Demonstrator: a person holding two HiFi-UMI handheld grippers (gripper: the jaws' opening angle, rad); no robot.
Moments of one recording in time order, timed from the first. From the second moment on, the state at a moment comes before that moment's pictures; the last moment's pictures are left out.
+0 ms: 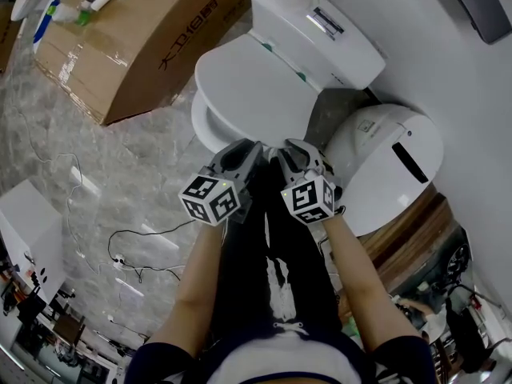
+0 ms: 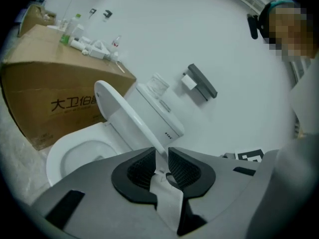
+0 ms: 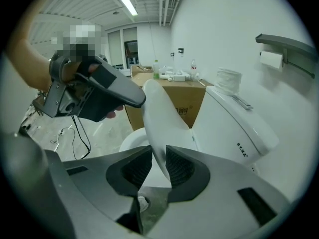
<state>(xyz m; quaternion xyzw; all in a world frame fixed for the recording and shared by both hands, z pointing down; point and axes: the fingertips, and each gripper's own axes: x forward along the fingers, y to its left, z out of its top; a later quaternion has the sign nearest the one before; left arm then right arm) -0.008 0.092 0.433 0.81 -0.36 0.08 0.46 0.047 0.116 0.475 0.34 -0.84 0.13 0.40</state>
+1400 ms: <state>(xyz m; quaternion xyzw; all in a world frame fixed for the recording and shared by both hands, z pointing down) -0.061 0.139 0.497 0.73 -0.41 0.15 0.53 -0.001 0.163 0.532 0.25 -0.85 0.13 0.46</state>
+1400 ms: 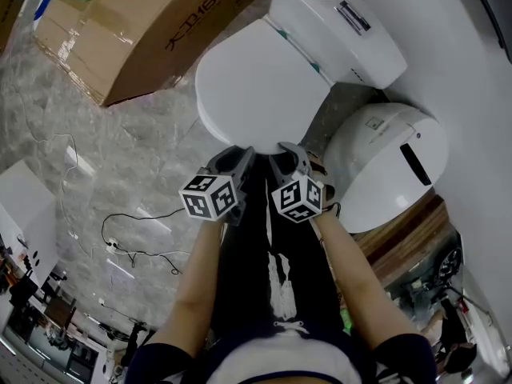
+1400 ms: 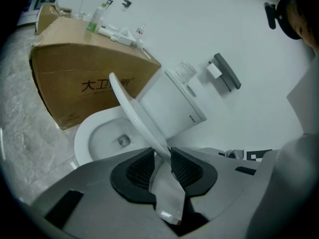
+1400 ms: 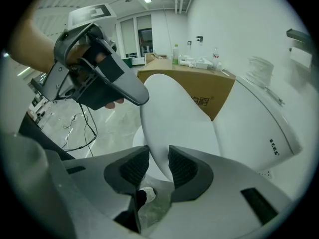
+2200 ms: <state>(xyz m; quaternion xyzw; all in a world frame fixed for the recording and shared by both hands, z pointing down) -0.089 0.167 0.549 0.67 -0.42 0.21 0.58 -0.026 0.189 0.576 0.15 -0.84 0.11 0.51</state>
